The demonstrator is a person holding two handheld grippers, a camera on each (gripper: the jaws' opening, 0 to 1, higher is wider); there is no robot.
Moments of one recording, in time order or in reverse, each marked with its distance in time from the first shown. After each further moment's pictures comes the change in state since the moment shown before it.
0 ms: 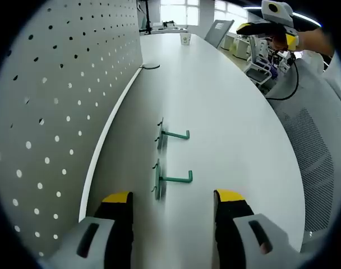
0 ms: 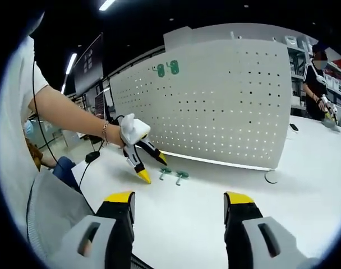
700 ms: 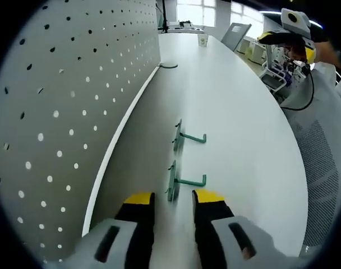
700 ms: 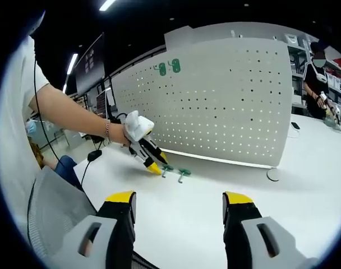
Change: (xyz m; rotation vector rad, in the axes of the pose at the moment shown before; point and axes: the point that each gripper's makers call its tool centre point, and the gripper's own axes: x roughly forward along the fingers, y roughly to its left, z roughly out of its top) left arm -0.001 0.018 0.001 -0.096 0.003 0.105; right arm -0.002 0.005 -0.003 -0.002 0.005 0.014
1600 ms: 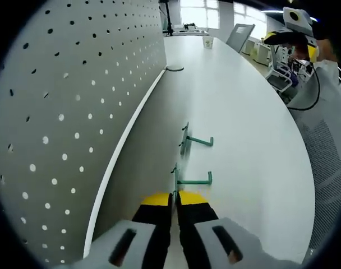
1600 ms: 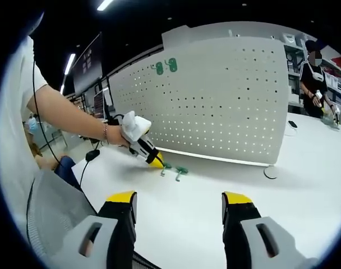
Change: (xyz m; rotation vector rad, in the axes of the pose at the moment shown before) left arm 0.004 0.003 0.005 0.028 -0.027 0.041; right arm -0.003 -0.004 -0.005 0.007 0.007 -0.017
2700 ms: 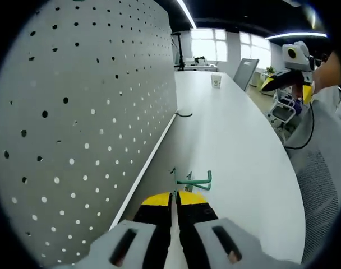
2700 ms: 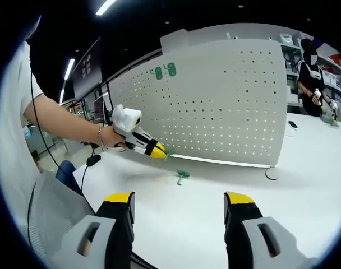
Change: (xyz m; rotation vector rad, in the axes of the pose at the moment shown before) left arm -0.045 0.007 0.057 -0.067 -0.298 0.067; right arm 0.002 0.003 0.005 0.021 -0.036 0.007
